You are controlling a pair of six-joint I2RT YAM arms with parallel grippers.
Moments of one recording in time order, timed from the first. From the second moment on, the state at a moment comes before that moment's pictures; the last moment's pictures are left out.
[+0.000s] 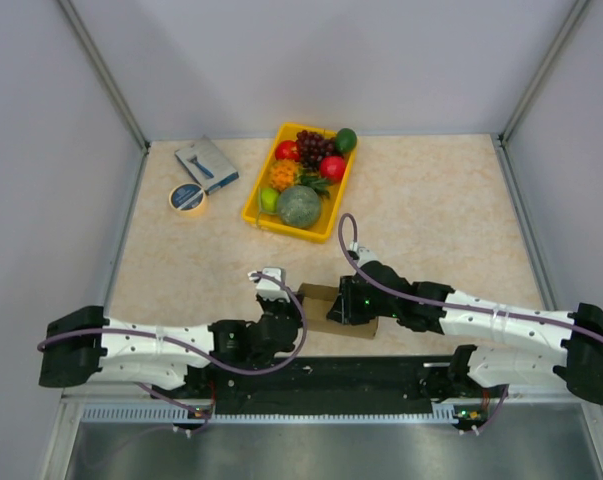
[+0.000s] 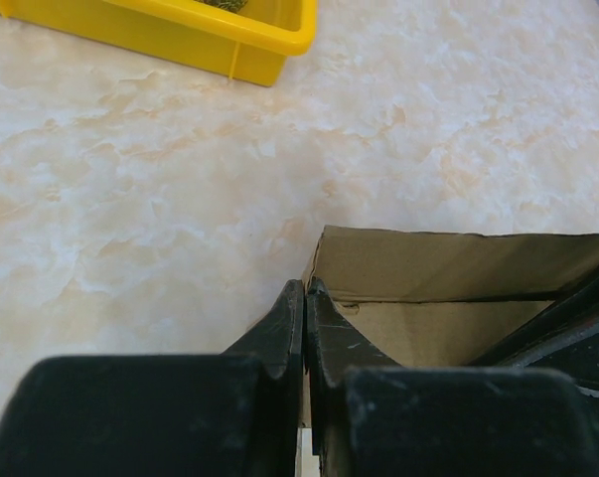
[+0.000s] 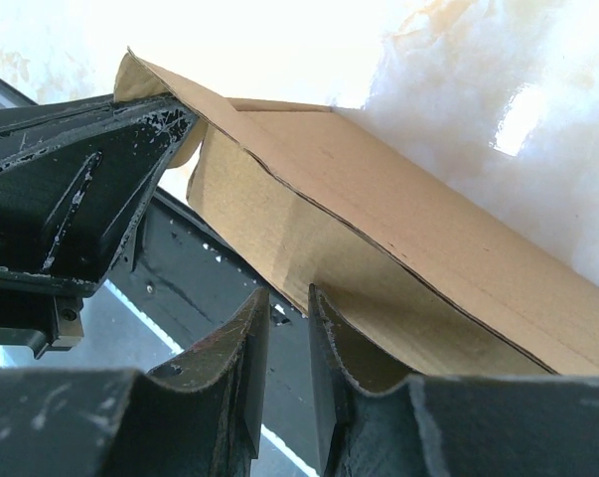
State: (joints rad) left arm -1.40 1.05 0.41 0.12 -0.95 -0.82; right arm 1.07 1.11 0.66 -0.28 0.01 0.89
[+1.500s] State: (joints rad) left arm -1.51 1.13 0.40 0.11 -1.11 -1.01; right arm 1.00 1.04 0.61 -0.29 -0.09 0.89
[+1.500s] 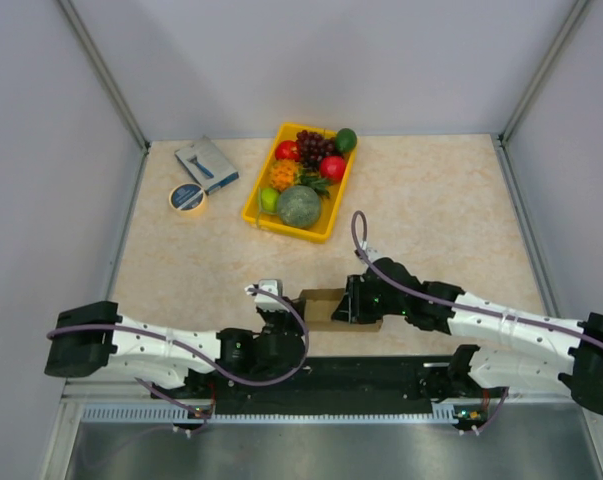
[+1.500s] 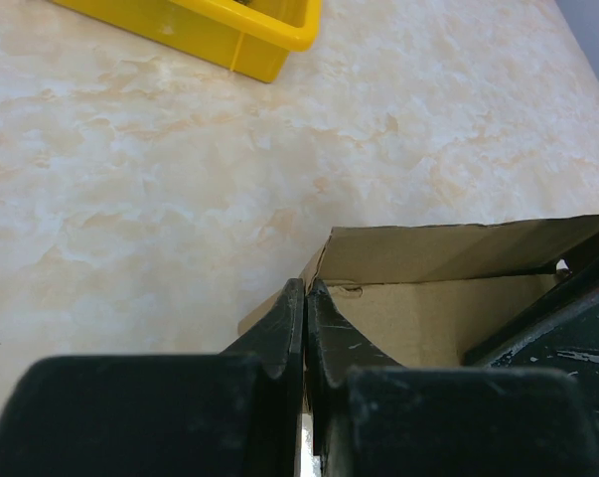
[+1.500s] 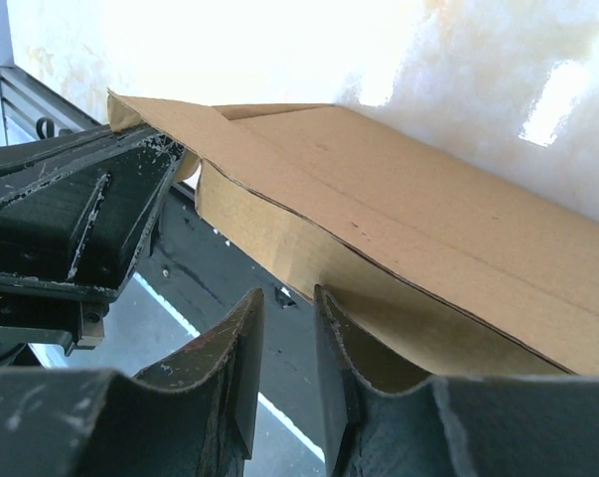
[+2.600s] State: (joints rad) left arm -1.52 1.32 0.59 -0.08 -1.18 -1.13; right arm 0.84 0.99 1.00 -1.01 0.03 0.70
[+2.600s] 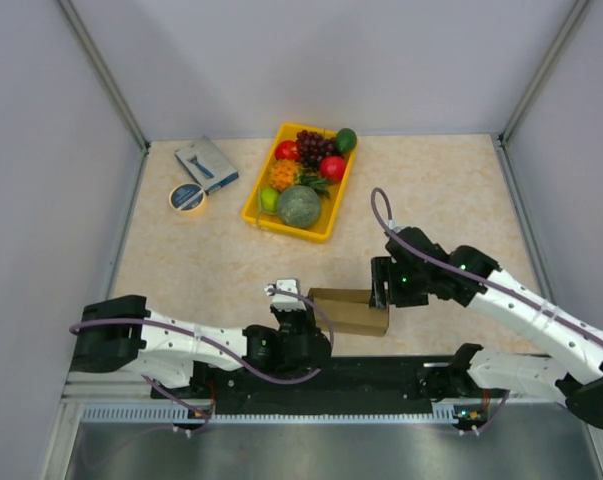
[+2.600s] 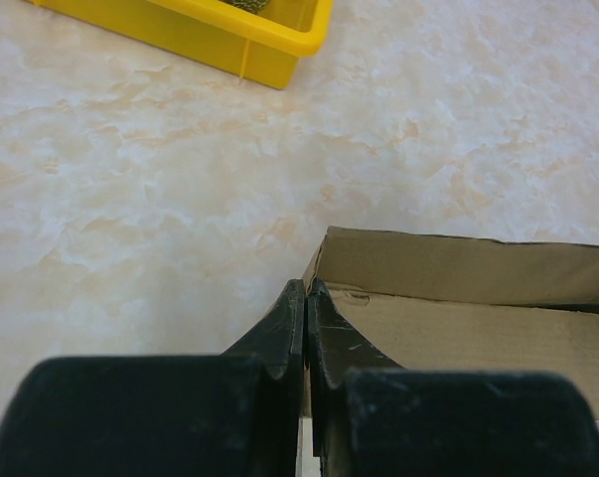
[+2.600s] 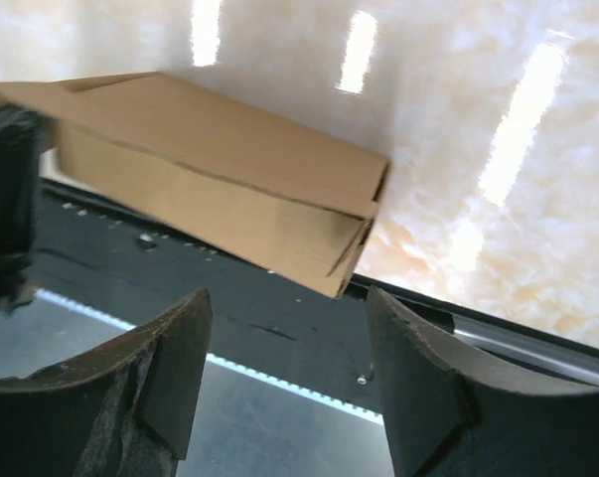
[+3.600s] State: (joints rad) left arm -1.53 1.32 0.59 -0.10 -1.19 -1.16; right arm 0.83 1.11 0.96 -1.02 0.17 0.67
